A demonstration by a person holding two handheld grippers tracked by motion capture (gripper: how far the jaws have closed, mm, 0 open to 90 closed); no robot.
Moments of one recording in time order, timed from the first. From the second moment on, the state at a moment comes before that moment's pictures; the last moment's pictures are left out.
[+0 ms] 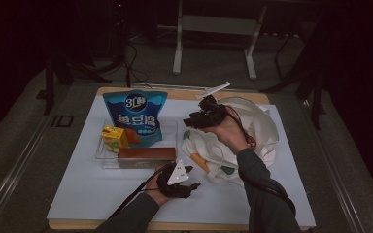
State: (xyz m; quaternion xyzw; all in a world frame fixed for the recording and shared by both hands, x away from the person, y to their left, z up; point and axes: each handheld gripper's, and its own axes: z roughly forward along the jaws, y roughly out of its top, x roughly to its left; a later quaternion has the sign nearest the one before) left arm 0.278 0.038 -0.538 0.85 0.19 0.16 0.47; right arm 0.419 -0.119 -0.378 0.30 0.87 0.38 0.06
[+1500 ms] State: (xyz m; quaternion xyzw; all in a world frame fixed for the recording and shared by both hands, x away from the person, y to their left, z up) left arm 0.278 0.037 -0.538 0.85 0.19 0.16 0.46; right arm 0.410 -0.217 -0.400 0.40 0.88 0.22 0.14
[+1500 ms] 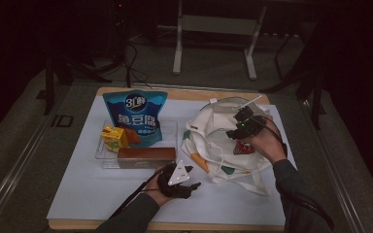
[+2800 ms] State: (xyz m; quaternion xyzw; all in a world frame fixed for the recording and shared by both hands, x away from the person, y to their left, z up) left arm 0.278 0.037 -0.538 0.85 0.19 0.16 0.46; right arm 0.422 -0.253 -0.446 0.47 0.87 0.12 0.11
